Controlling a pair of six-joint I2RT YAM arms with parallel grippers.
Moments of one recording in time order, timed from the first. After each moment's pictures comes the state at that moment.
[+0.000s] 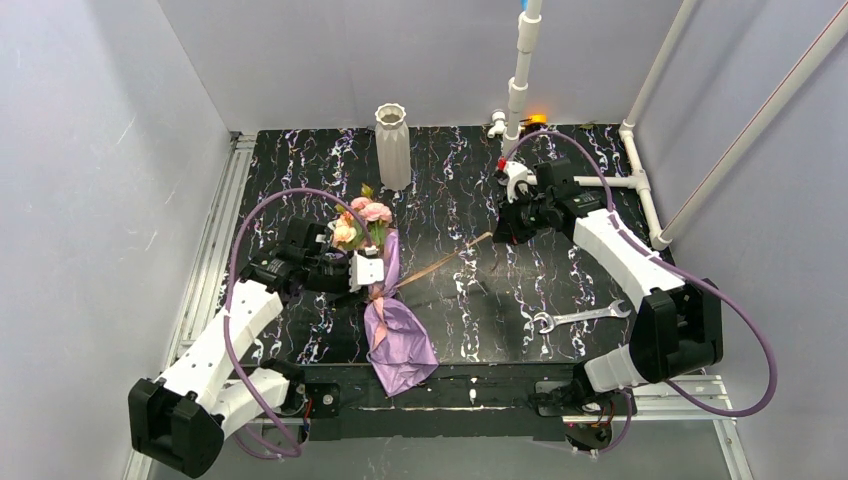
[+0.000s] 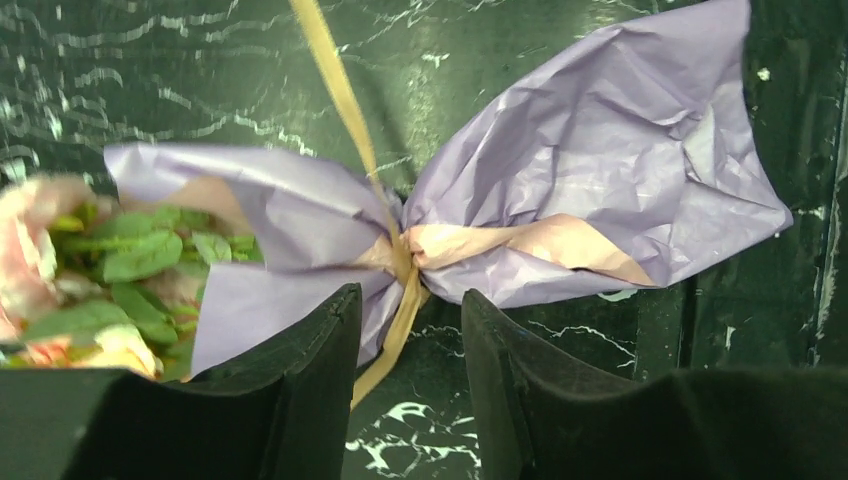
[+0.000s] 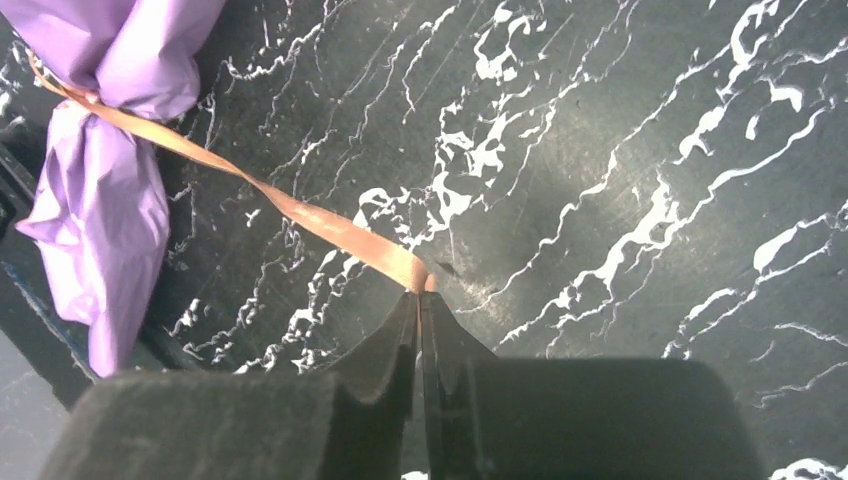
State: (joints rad) left arm -0.38 1.00 0.83 -0.83 0.68 1.03; right arm 0.34 1.44 1.11 -0.57 -0.52 -0.14
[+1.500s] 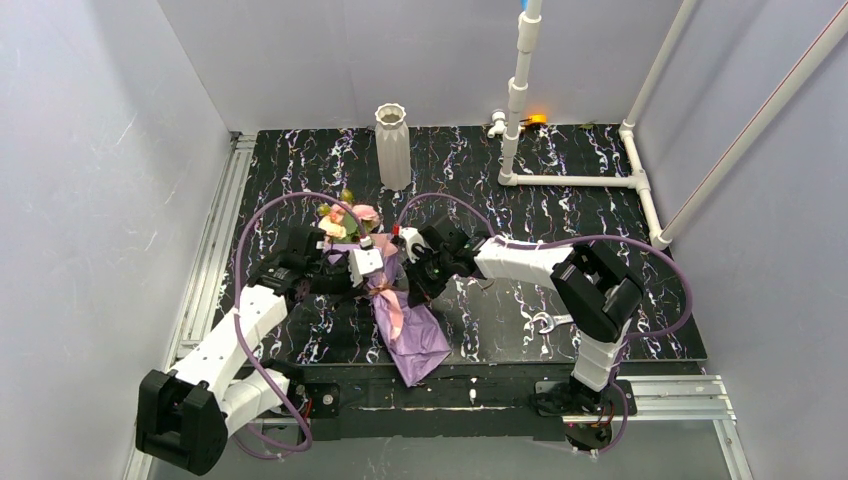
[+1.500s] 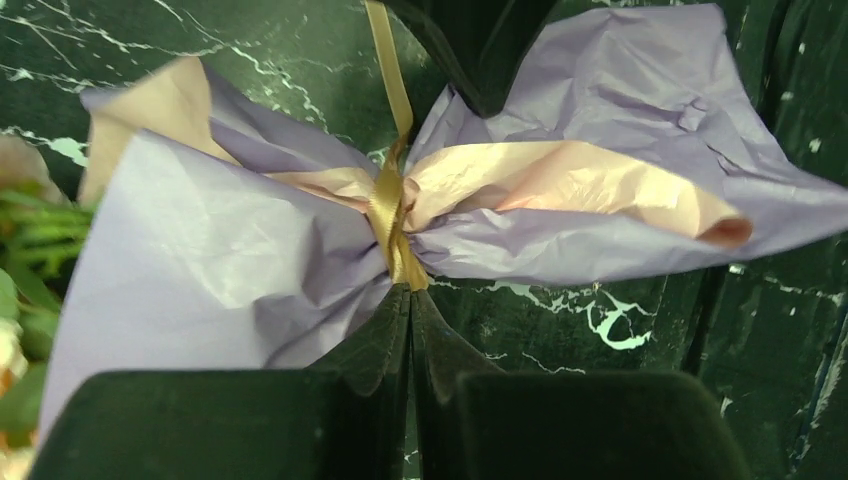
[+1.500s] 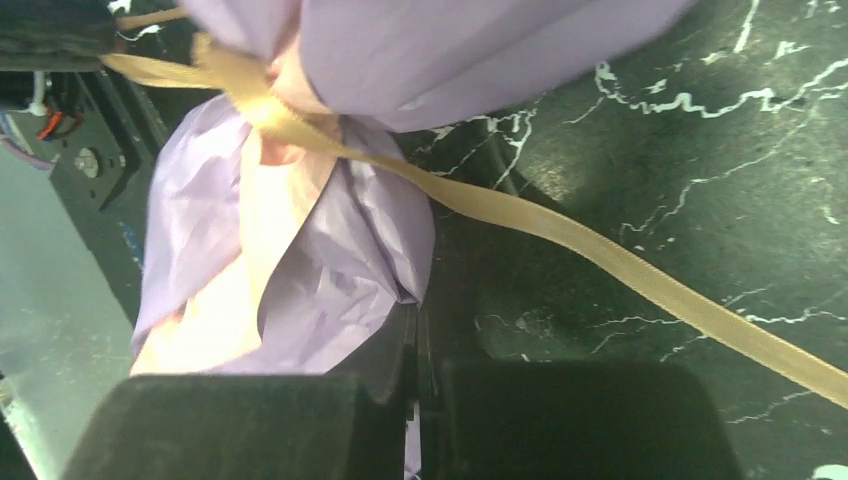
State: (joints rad) left arm -0.33 1.02 0.66 -0.59 0.64 0.79; right arm 0.89 1.81 1.11 -0.25 -0.51 0.18
